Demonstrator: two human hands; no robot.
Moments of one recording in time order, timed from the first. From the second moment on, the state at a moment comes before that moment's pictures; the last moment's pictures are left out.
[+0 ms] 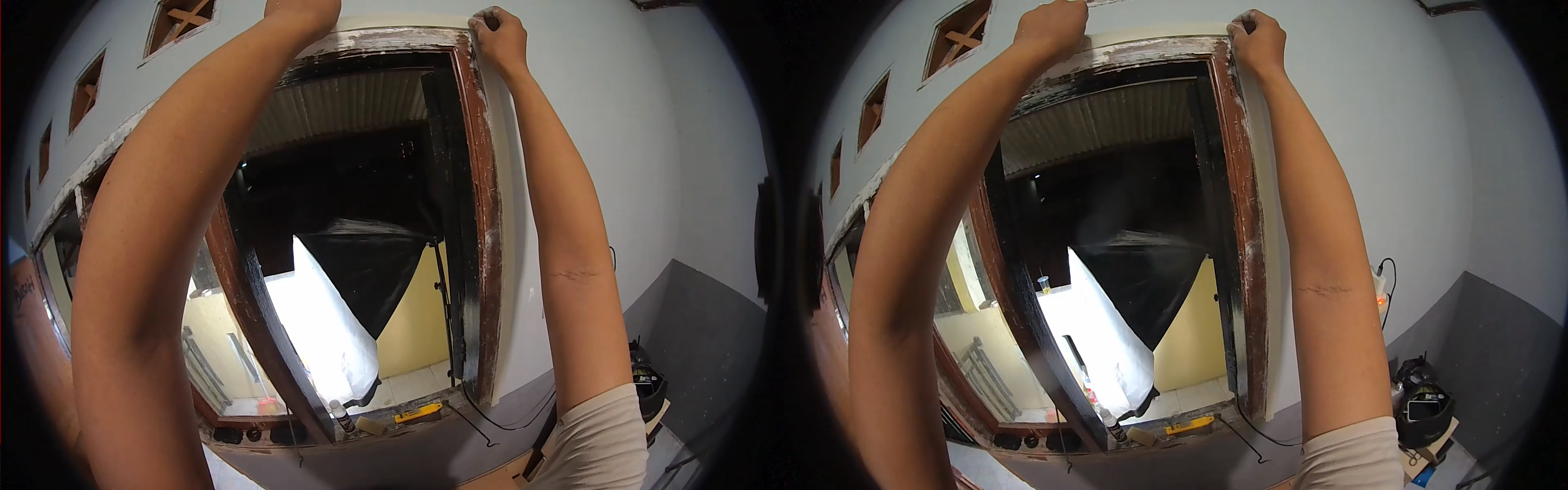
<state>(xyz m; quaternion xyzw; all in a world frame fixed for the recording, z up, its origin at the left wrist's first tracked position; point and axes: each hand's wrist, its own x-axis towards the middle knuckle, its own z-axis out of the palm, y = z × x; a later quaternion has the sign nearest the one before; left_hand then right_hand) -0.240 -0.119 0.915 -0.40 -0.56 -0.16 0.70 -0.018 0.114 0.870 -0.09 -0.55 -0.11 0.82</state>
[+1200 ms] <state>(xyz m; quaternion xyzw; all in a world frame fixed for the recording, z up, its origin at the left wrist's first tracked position) -0.242 -0.121 0.913 -0.40 -0.57 -0.19 0.69 -0.018 0.110 0.876 -0.13 -0.55 -0.10 0.82</state>
